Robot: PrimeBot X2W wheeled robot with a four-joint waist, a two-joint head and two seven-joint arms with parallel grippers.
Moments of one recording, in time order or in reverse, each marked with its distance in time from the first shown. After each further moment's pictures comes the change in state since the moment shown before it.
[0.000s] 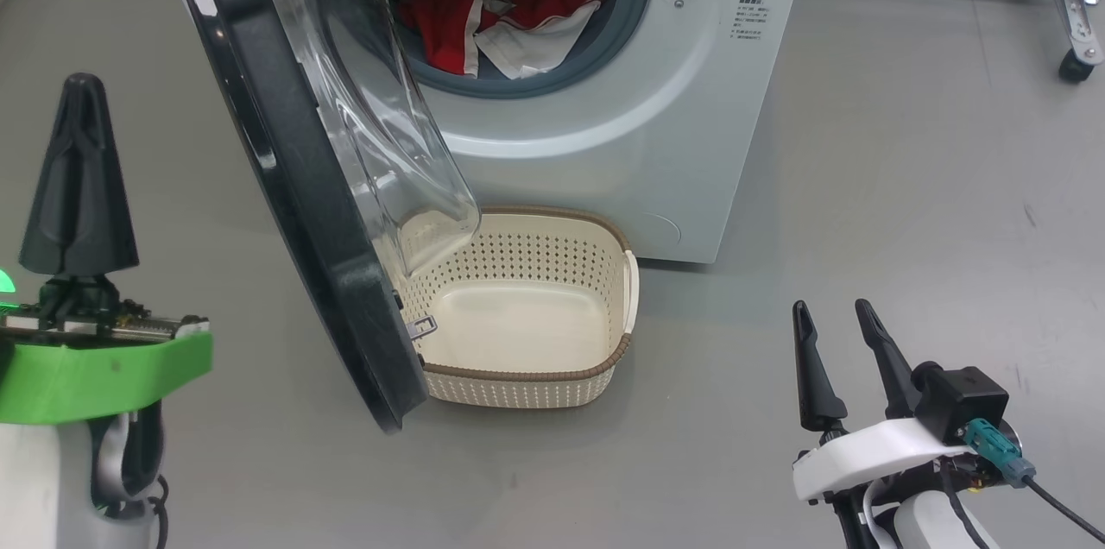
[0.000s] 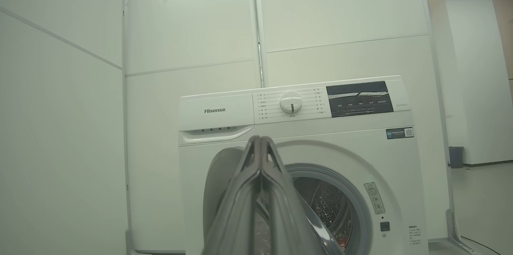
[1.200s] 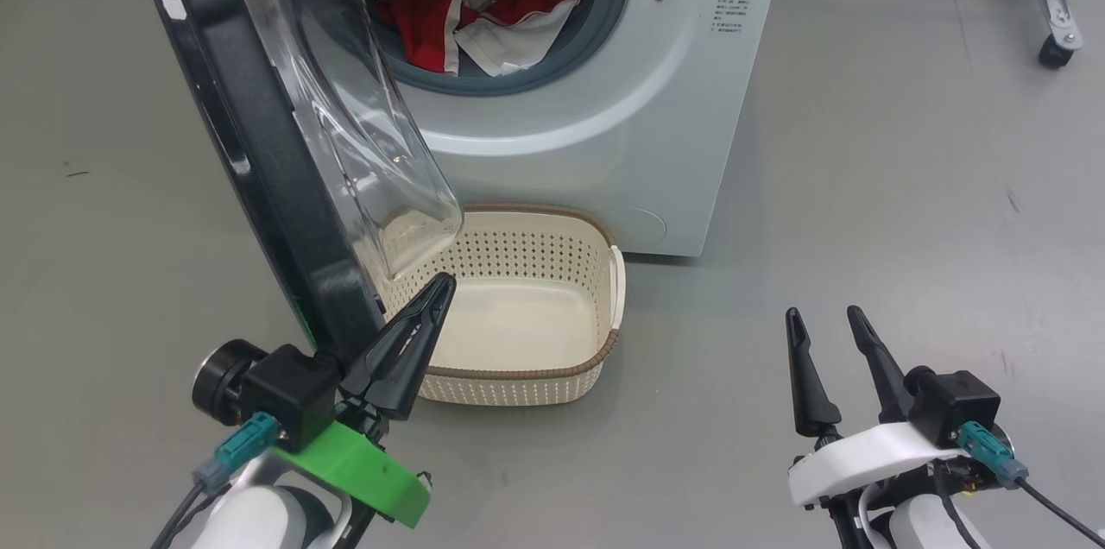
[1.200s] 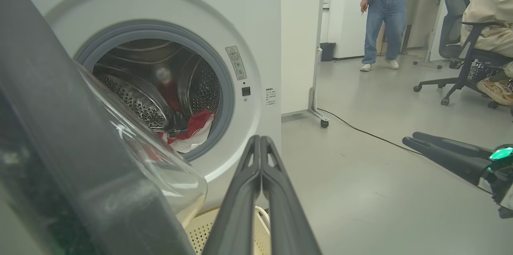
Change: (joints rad) left arm 0.087 0.002 -0.427 0.080 -0.041 0.000 0.183; right arm 0.000 0.026 -0.024 0.031 -0.026 0.041 0.000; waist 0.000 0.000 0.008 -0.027
